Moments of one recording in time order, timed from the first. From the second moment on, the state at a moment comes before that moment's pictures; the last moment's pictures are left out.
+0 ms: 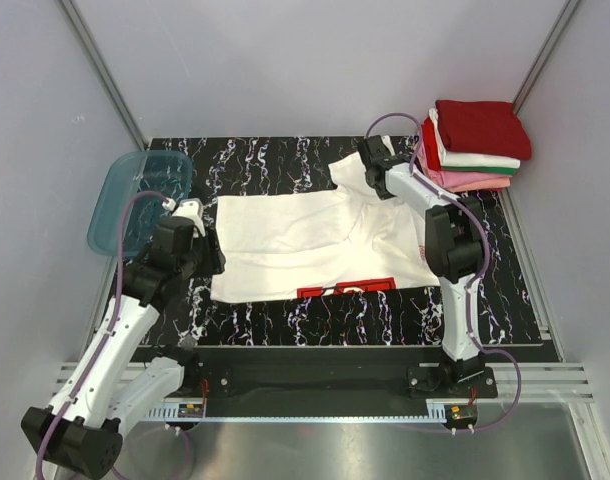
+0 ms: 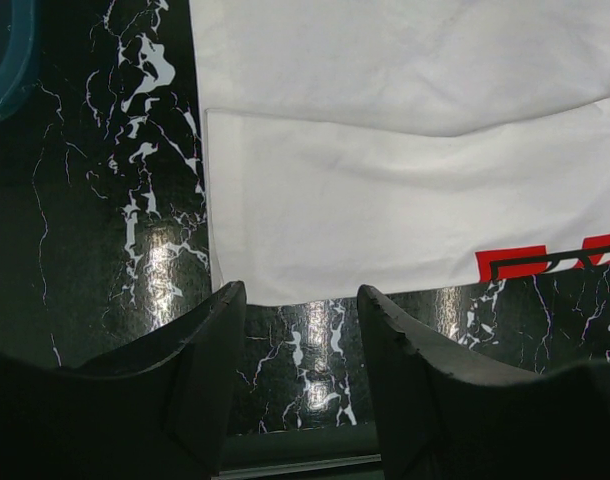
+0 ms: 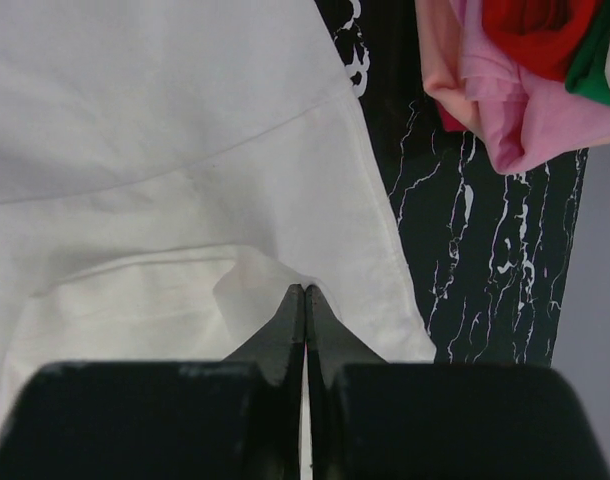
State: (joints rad) left arm -0.31 0.83 0.86 -0.77 -0.09 -0.35; right arm 0.36 2.18 1.79 -0.64 0.61 0.03
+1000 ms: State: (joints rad) left arm -0.30 1.02 0.86 -0.72 -0.06 -0.42; right arm 0.25 2.01 1.65 -0.66 0.47 0.22
